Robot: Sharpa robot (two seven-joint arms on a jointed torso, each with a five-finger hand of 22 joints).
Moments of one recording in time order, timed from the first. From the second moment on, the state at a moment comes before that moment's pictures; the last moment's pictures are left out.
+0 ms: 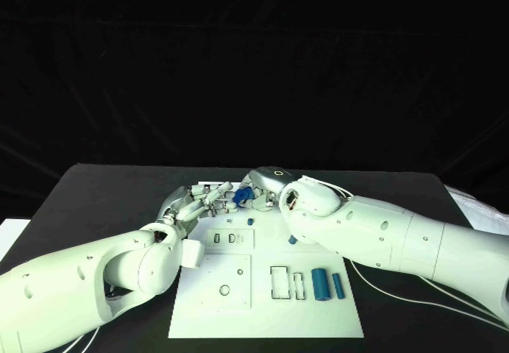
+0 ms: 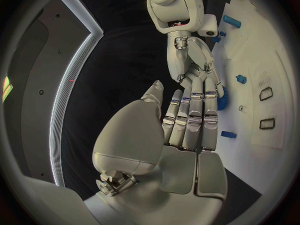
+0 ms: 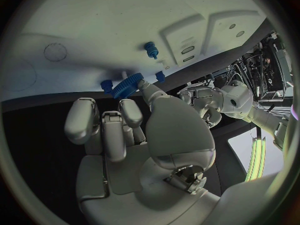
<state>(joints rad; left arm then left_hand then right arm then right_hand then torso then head) 1.14 -0.87 -0.01 1.66 0.02 -0.45 0.45 1.39 0.04 0.01 0.16 0.14 0.98 0.22 0.10 0.07 1.05 0.16 0.09 0.07 1.16 0.11 0.19 0.22 0.18 0.98 0.21 0.30 0.11 1.26 -0.42 -0.01 1.21 -1.64 -0.31 -0.20 1.24 -0.08 0.26 0.02 0.19 0.90 0.16 0.06 0.07 1.35 0.07 1.17 1.18 1.47 -0.02 1.49 1.31 0.11 1.33 0.09 1.34 1.02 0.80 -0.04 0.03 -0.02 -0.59</state>
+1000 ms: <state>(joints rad) 1.14 -0.87 -0.01 1.66 0.02 -0.45 0.45 1.39 0.04 0.01 0.16 0.14 0.98 0.22 0.10 0.07 1.05 0.16 0.09 0.07 1.16 0.11 0.19 0.22 0.18 0.98 0.21 0.30 0.11 1.24 -0.53 -0.01 1.30 -1.61 -0.37 -0.20 1.22 -0.08 0.22 0.06 0.20 0.90 0.16 0.06 0.07 1.35 0.07 1.19 1.21 1.47 -0.02 1.49 1.31 0.12 1.33 0.09 1.34 1.02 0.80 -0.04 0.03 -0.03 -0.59</state>
